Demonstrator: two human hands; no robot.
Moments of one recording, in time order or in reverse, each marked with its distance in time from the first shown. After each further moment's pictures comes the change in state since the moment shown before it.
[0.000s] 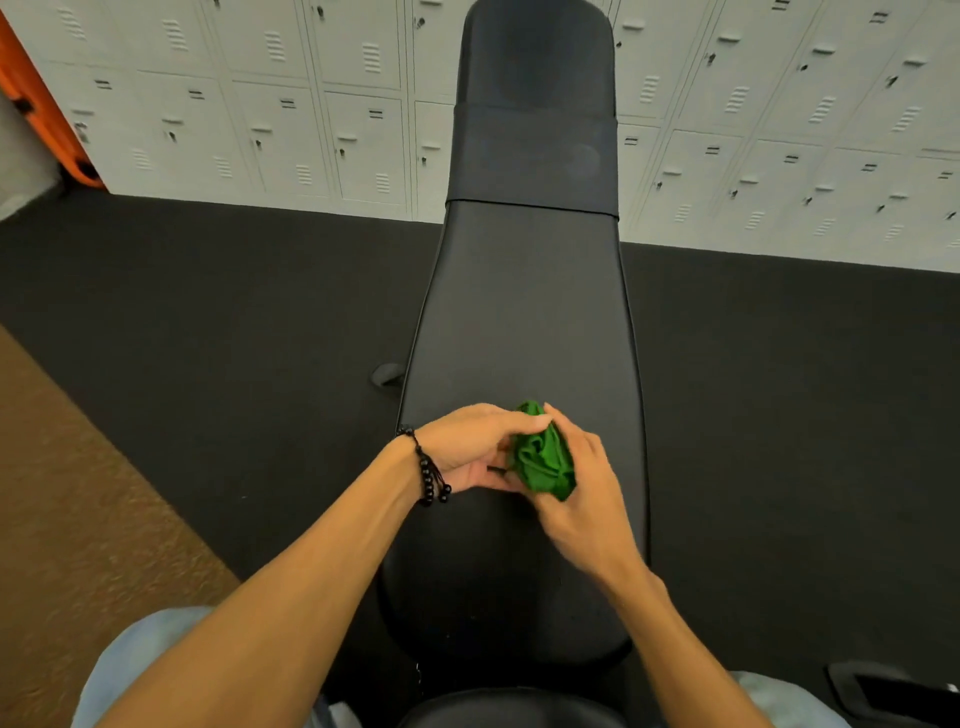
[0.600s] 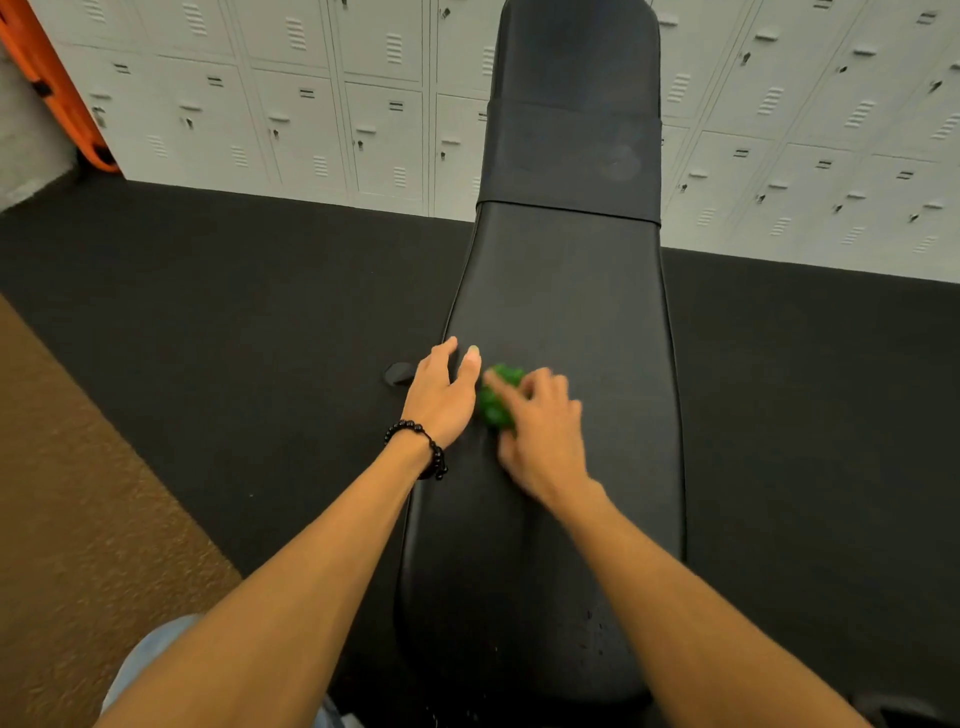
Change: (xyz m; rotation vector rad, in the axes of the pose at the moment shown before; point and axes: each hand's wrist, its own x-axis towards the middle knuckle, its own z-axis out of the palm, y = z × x) left_hand 0.033 0.008 -0.074 0.386 0.764 0.343; right_hand 0.110 0.014 0.068 -0.689 0.036 -0.212
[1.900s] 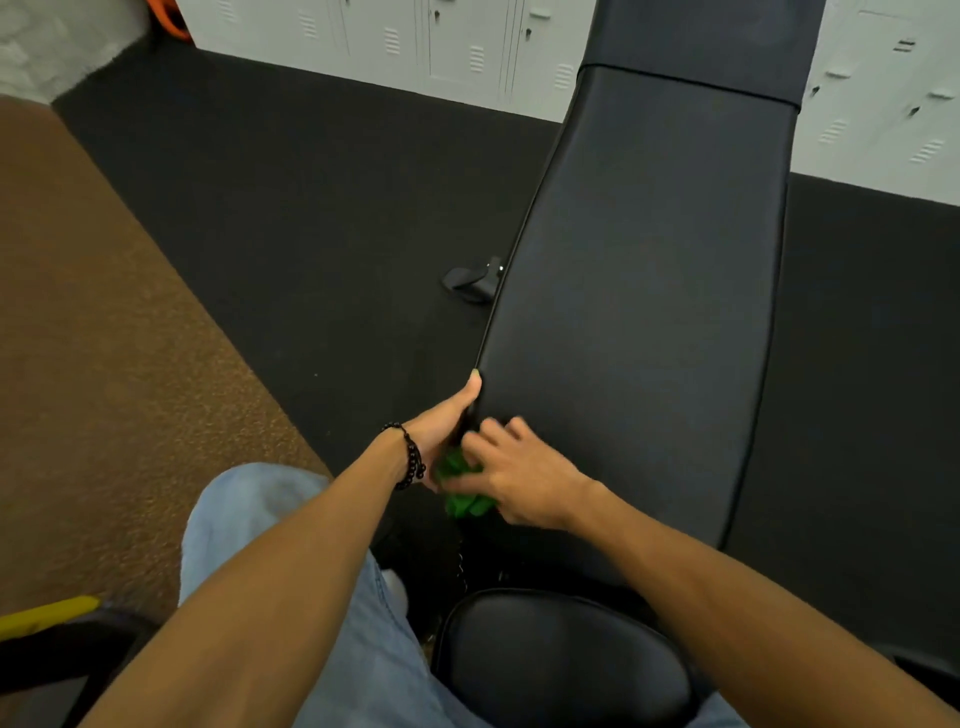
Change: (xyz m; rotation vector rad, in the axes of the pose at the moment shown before) left_hand -0.080 -0.124 -0.027 -0.279 -0.485 -0.840; right_hand -0.105 -0.050 0.039 -0.159 -0.516 -0.902
